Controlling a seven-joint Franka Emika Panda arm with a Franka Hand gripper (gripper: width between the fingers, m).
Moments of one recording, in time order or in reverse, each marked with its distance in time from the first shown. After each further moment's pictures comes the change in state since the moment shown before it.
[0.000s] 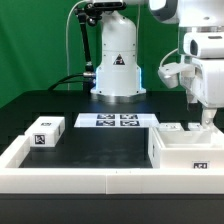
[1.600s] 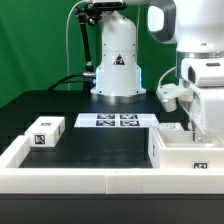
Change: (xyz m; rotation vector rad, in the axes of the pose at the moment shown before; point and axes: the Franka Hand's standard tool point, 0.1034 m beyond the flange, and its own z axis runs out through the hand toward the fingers) arm -0.007 0.021 0.042 0.027 0.014 0.001
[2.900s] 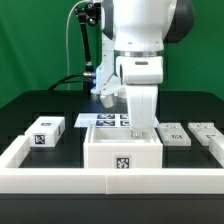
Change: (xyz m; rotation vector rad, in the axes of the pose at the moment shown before) arm -0.090 -0.009 -0.003 -0.016 -0.029 0.011
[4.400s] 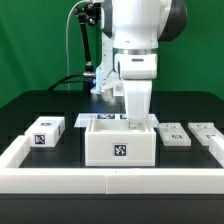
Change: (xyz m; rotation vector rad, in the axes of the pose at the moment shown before) arm -0.025 -0.069 0.001 0.025 -0.011 0.006
